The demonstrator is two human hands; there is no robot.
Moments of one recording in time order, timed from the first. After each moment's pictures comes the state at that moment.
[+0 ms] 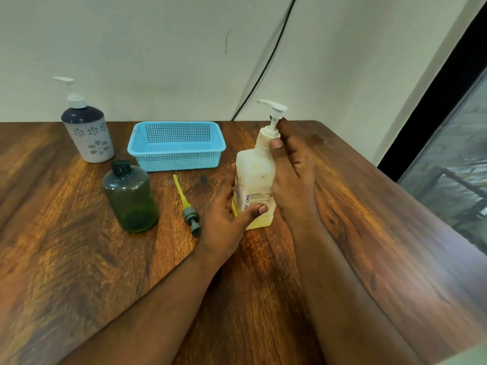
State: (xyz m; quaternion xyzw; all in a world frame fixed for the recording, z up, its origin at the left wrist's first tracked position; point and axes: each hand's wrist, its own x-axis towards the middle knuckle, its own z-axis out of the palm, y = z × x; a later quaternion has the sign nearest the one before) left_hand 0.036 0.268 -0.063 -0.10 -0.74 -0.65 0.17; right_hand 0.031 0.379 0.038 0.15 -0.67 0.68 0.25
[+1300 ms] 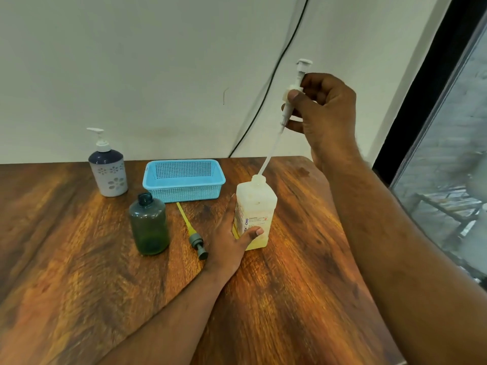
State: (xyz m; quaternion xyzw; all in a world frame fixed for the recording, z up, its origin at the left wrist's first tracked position) left_hand 0.050 0.271 -0.049 -0.07 -0.77 -0.61 0.14; right_hand 0.039 0.406 0.183 0.14 -0.68 0.65 0.32
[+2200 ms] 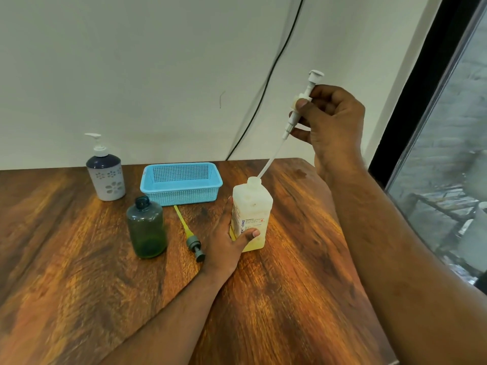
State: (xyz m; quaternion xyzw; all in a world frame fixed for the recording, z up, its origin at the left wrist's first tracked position) left_hand 0.051 0.270 -0.049 -0.08 -0.78 -0.59 0.16; right_hand 0.048 0.423 0.176 0.11 -0.64 0.68 0.34
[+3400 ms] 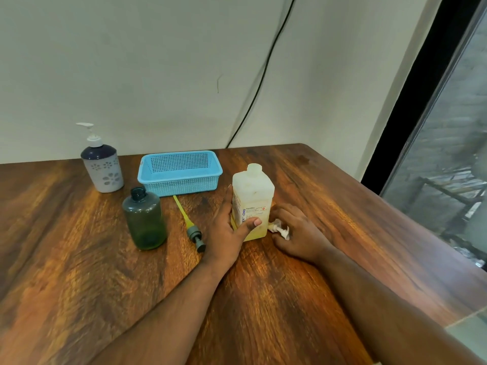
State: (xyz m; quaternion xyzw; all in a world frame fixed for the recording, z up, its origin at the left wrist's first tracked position) left_hand 0.046 0.269 -0.056 -0.09 -0.78 -0.60 0.17; right_hand 0.037 0.471 -0.036 0.28 -0.92 0.24 0.13
